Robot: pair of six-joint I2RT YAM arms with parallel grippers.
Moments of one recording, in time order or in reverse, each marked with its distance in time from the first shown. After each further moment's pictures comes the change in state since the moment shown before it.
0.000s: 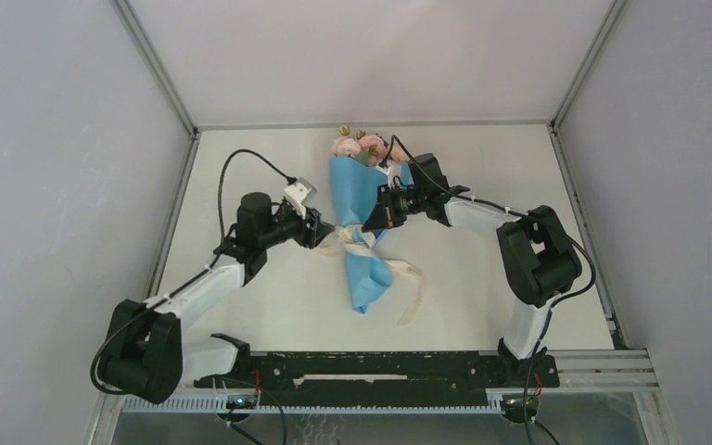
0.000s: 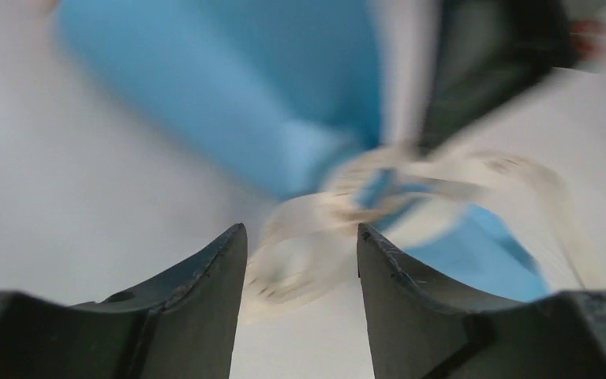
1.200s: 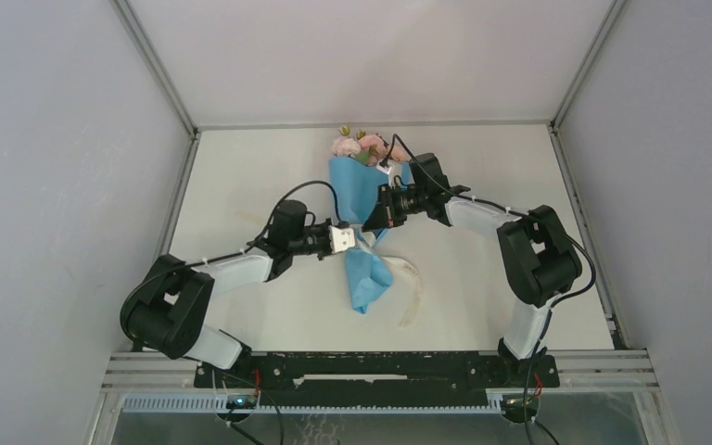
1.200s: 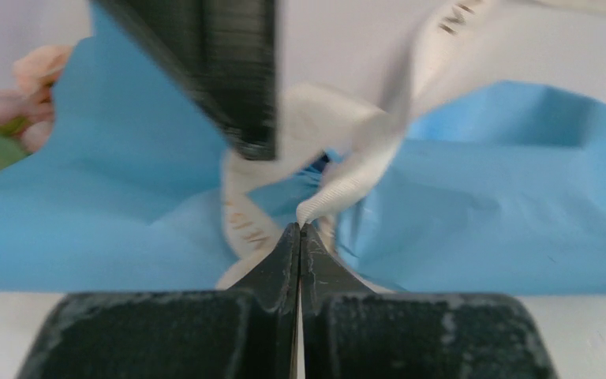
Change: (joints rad) left arm -0.175 0.213 0.001 0.066 0.322 0.878; right arm -0.004 0.000 0.000 0.005 -0.013 0.013
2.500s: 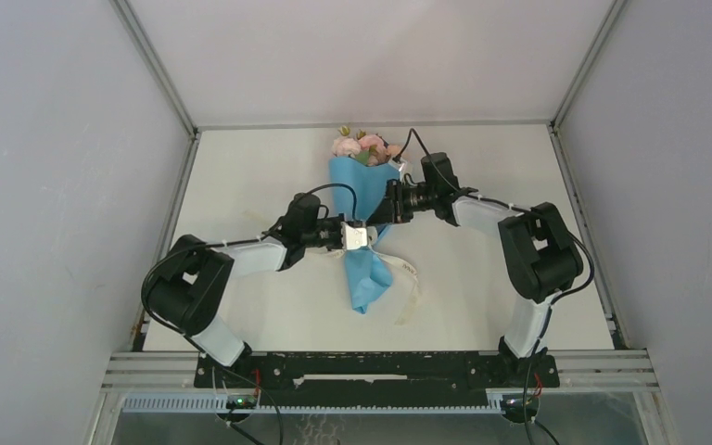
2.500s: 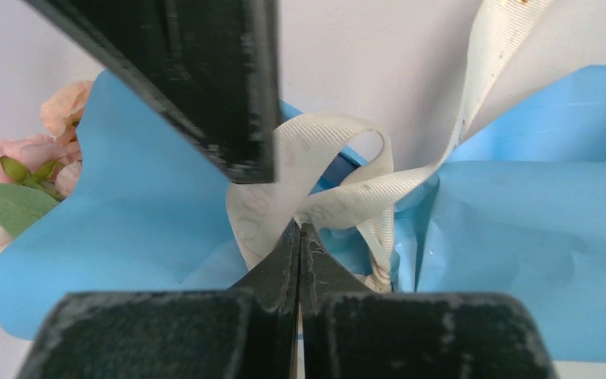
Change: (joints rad) left arm -0.034 0.145 0.111 0.073 -0.061 0.067; right arm -0.058 0.007 -0.063 0.143 -0.064 0.137
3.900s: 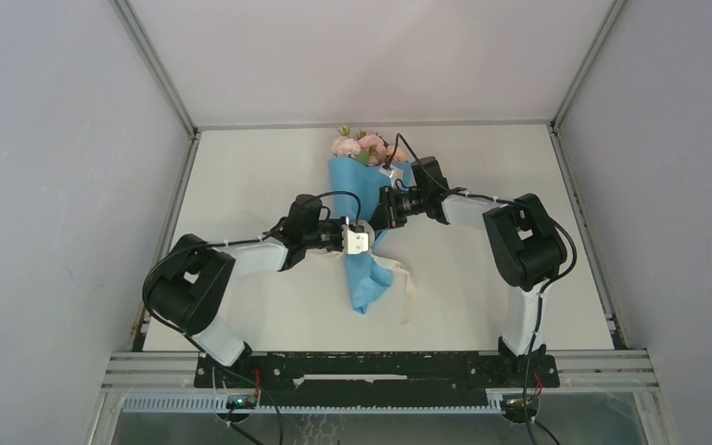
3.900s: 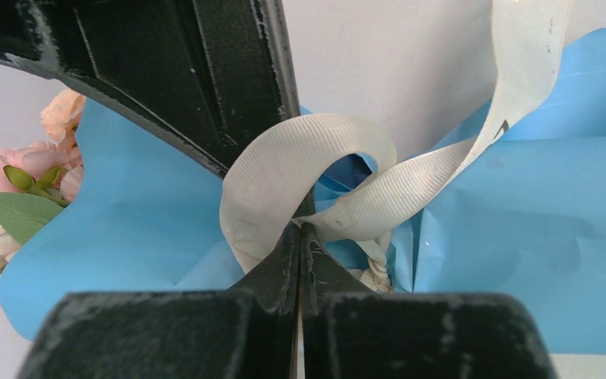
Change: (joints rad) left arm -0.011 0.012 0.000 -0.030 -0.025 0.100; right arm 0.007 0.127 0.075 -0.057 -0.045 -0.092
